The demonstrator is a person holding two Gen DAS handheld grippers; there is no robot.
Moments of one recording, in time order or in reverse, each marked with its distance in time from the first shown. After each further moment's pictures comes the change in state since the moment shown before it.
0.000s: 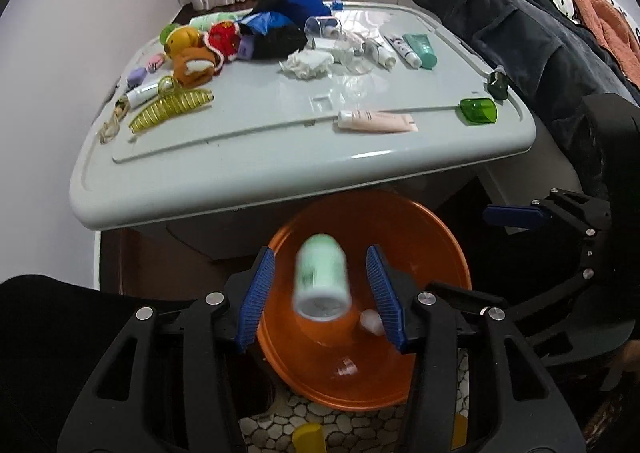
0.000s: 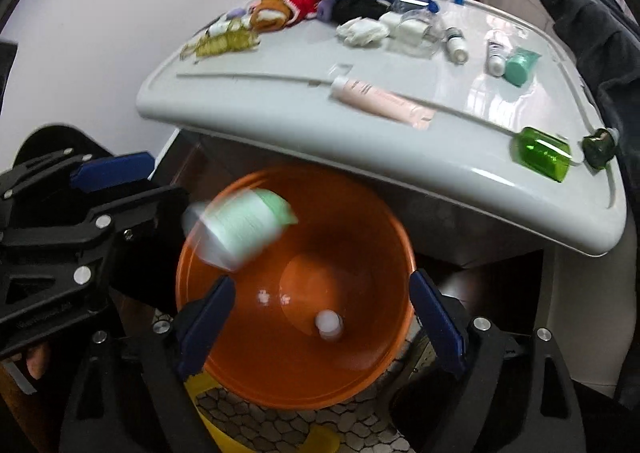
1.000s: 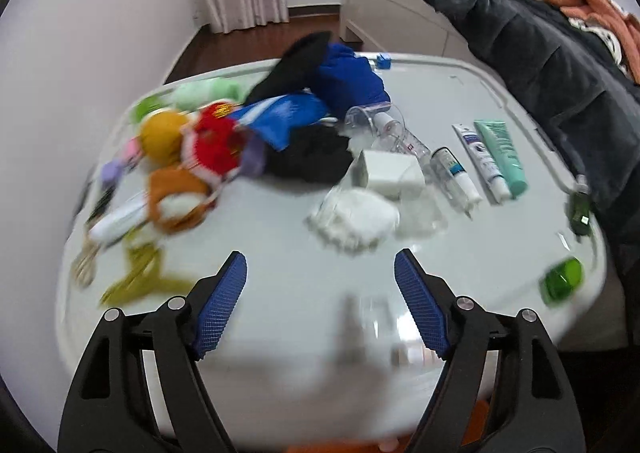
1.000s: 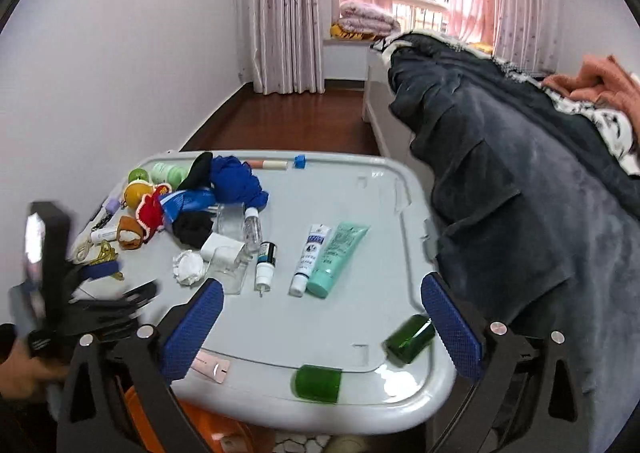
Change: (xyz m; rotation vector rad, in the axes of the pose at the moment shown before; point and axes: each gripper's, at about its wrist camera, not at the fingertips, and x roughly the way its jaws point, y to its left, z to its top) left arm 0.102 0.029 0.167 -0.032 -0.071 0.068; right arm -0.102 -0.126 0.124 0.170 -0.388 -0.288
